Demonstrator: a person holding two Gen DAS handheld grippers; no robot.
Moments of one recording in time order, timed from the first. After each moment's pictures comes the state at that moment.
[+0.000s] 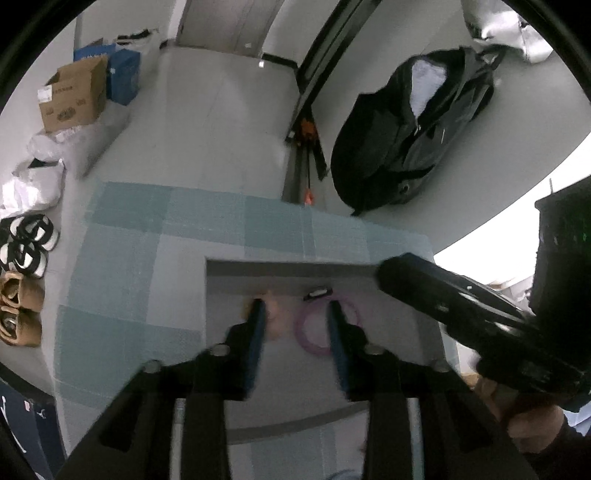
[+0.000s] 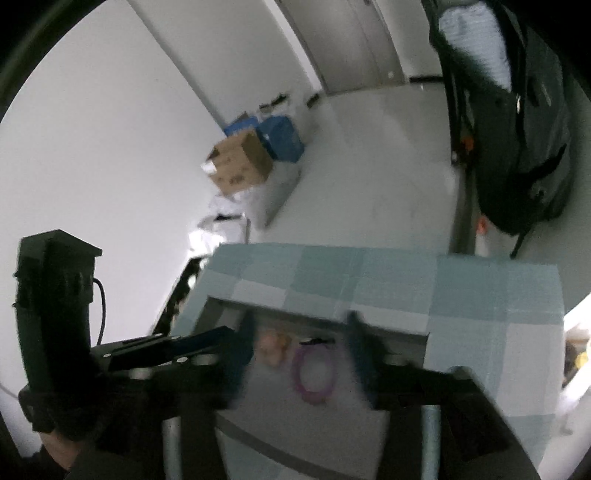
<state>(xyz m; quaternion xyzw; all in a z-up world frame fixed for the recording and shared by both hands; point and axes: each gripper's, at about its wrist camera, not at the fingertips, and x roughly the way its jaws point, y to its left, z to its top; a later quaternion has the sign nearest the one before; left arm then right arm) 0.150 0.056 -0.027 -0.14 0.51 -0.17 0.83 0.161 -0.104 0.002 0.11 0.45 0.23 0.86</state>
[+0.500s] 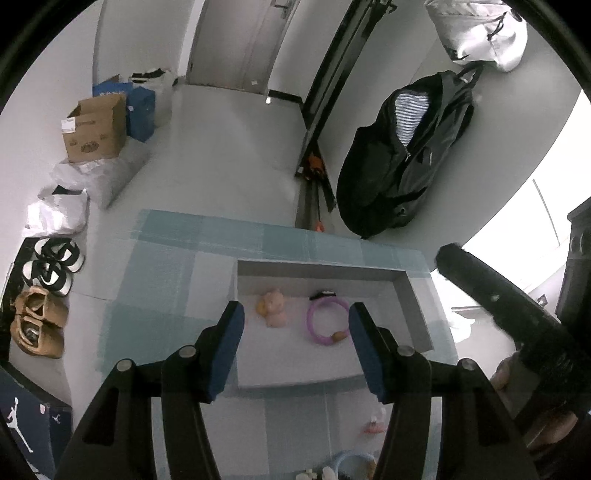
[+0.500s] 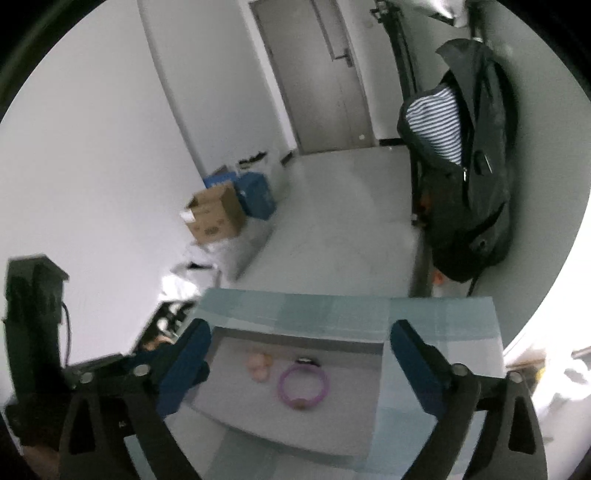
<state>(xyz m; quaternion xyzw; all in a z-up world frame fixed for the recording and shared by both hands) 0.110 0.059 0.002 -0.12 0.45 -0.14 0.87 0.104 -0.108 0.048 0.09 0.35 0.15 0.92</state>
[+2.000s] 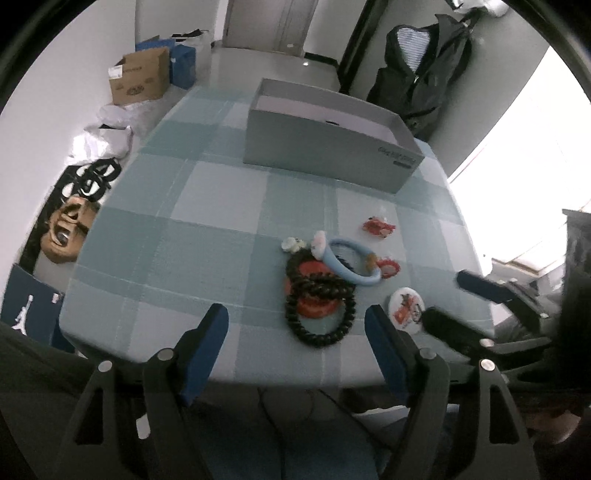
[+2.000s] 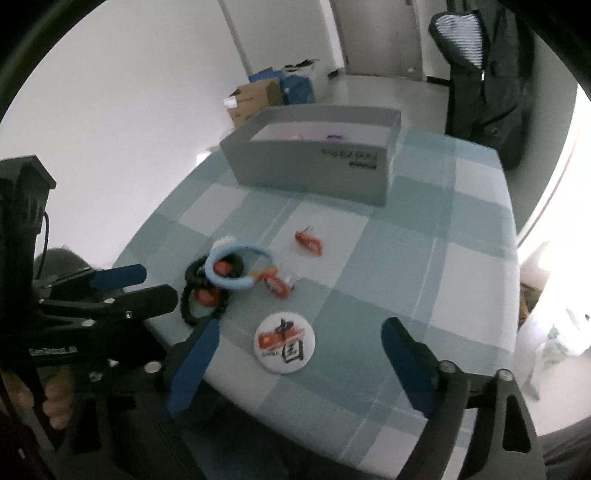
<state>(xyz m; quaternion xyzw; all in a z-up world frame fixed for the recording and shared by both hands) -0.023 0.036 -0.045 -0.10 0.51 -0.07 0.85 -0.054 -0.123 -0.034 -0.01 0.48 0.24 0.84</state>
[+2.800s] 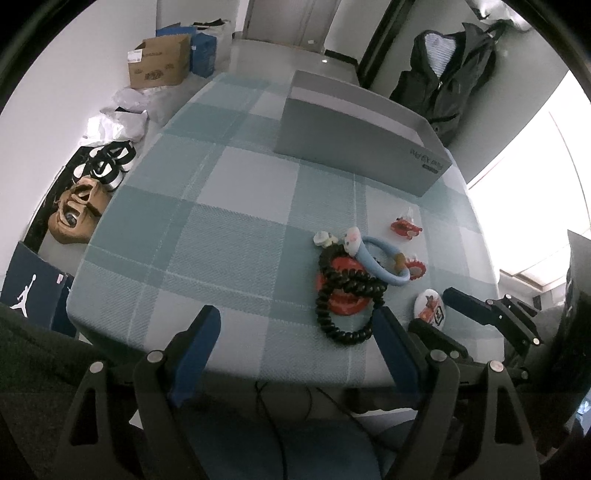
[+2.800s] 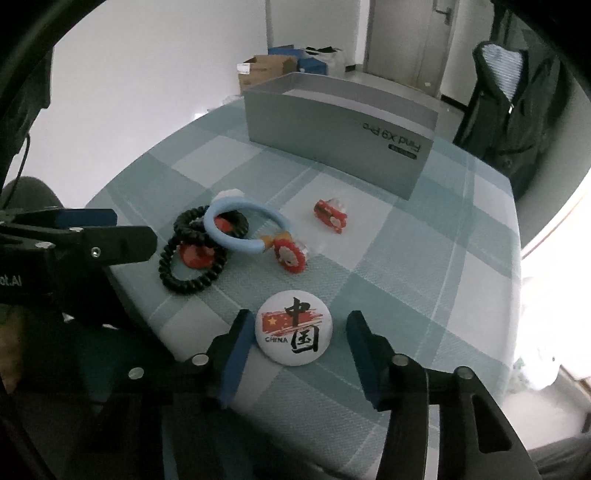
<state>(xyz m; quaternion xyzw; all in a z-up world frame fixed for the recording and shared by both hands) -0.025 0.047 -0.055 -0.12 0.53 -0.04 0.84 -0.064 -0.088 -0.056 -0.14 0.48 0.22 0.84</state>
